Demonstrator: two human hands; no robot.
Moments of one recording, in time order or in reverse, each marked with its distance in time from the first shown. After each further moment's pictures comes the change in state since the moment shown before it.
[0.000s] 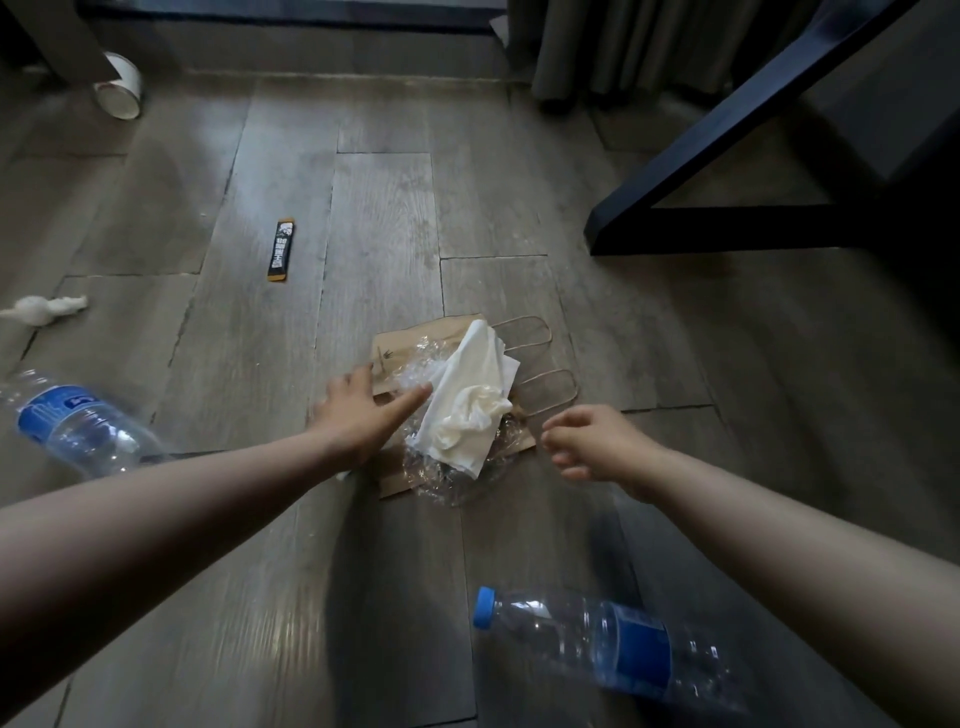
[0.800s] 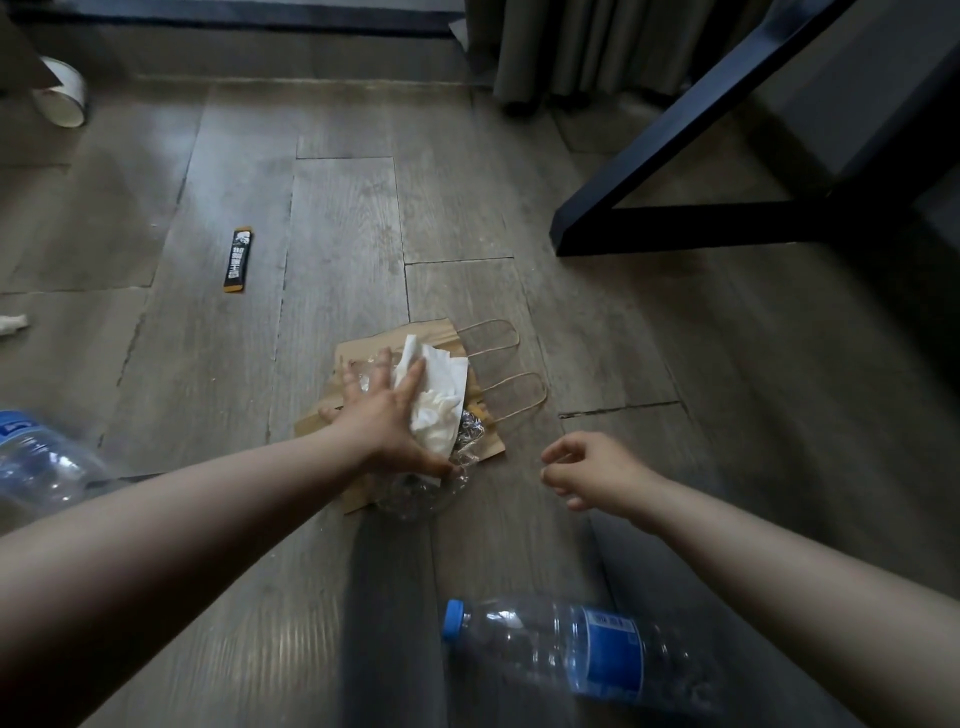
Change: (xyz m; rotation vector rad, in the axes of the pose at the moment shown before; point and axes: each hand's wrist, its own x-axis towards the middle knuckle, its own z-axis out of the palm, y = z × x) left_hand 0.013 0.045 0.027 0.424 -0.222 0.202; right_hand -0.016 0.027 -0.020 -0.184 0.019 -0.029
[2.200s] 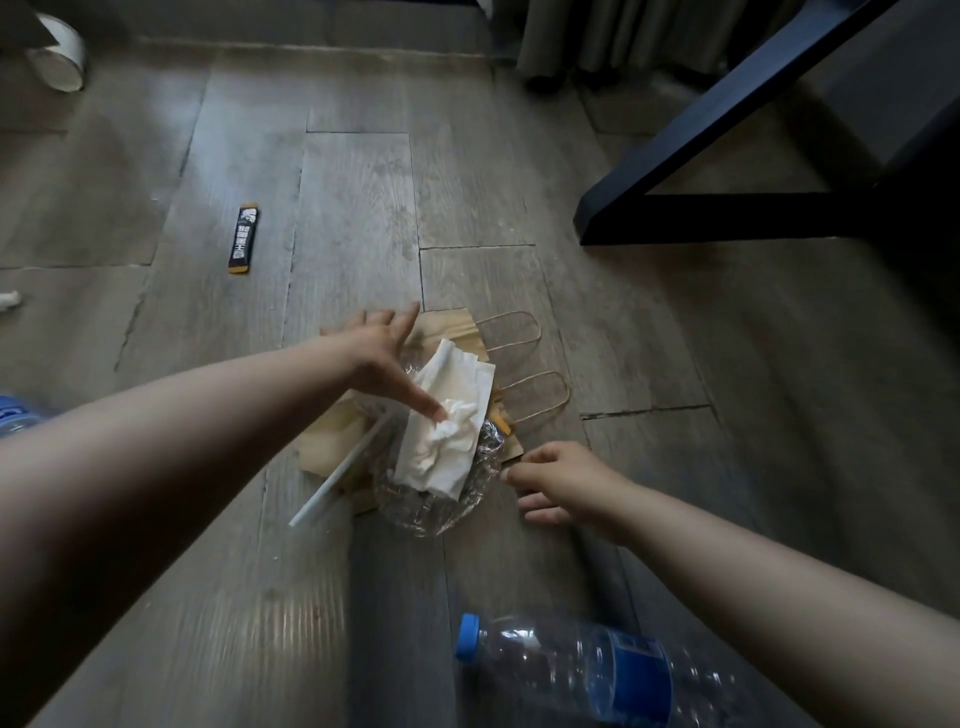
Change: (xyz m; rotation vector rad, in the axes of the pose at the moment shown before) left_hand 0.056 -0.024 -0.054 0.056 -0.108 0.021; right_hand 0.026 -0.015 0.041 0.237 -0.113 0.184
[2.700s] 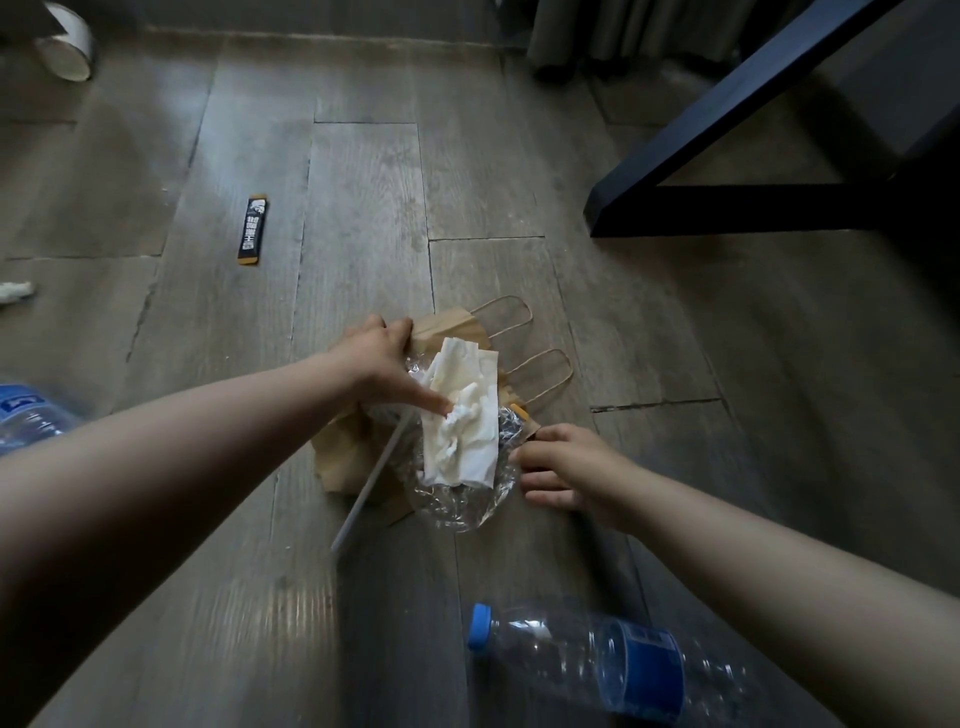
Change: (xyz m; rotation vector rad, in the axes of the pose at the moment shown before) left_hand -0.006 -0.006 0.019 -0.101 0.173 -0.026; right_hand 0.006 -0.003 0.002 0.226 -0.022 0.017
